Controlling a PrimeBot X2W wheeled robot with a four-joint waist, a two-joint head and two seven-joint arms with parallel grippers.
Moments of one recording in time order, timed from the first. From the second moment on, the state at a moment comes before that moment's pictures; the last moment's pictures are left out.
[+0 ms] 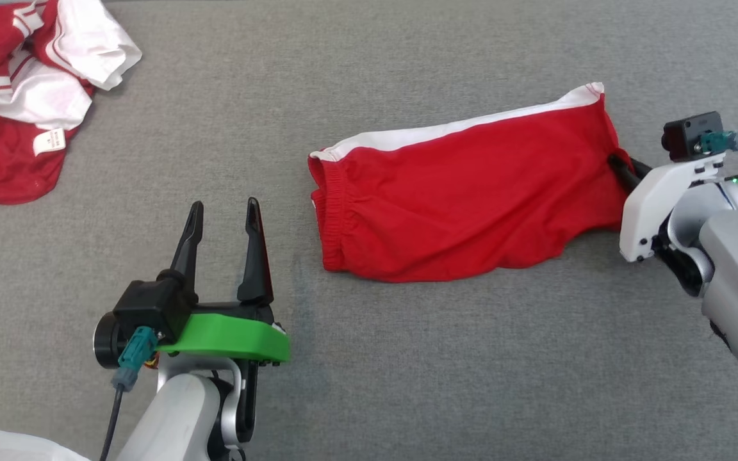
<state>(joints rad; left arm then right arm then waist) -0.27 0.15 -0.41 0.11 -0.49 0.23 -0.26 -0.86 -0.47 0.74 0.90 0.75 0.13 -0.01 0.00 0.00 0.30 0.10</state>
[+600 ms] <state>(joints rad) -0.23 0.18 -0.42 0.17 -0.48 0.23 -0.26 -0.70 -0.35 0.60 0.93 0.75 0.13 -0.15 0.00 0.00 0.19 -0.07</state>
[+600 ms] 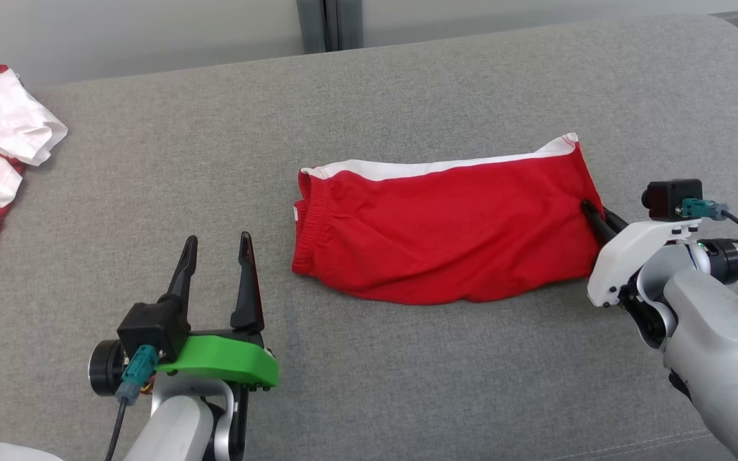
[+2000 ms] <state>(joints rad) -0.21 0.09 -0.34 0.18 -0.47 0.18 -0.26 -0.72 -0.10 0.65 0.76 0.74 0.13 0.06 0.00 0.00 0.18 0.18</state>
